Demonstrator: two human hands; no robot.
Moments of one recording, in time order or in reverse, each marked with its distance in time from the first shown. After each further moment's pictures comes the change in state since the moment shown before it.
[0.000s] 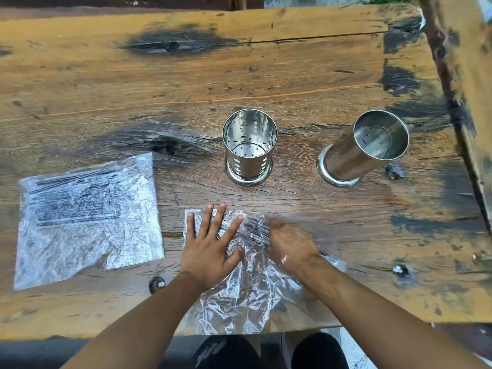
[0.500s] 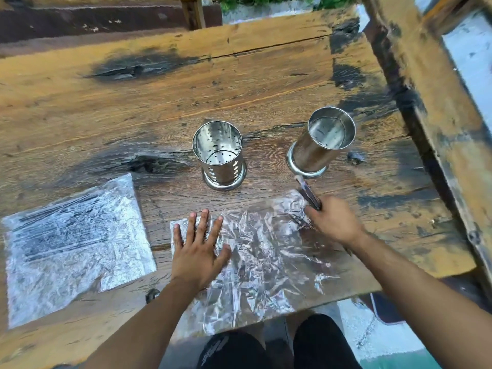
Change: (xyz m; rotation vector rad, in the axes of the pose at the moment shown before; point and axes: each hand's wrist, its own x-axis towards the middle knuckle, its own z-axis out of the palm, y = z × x) left_hand 0.003 0.003 -0.014 -0.011 -0.131 -0.023; right_hand -0.050 0.096 -0.063 0.457 0.174 0.416
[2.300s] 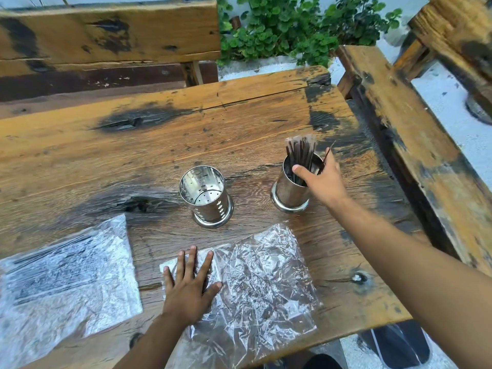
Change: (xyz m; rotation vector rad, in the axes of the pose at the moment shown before) left_hand 0.006 0.008 -0.007 -0.164 -0.116 -0.068; right_hand 0.082 -0.021 -0.092 0.617 0.316 0.049
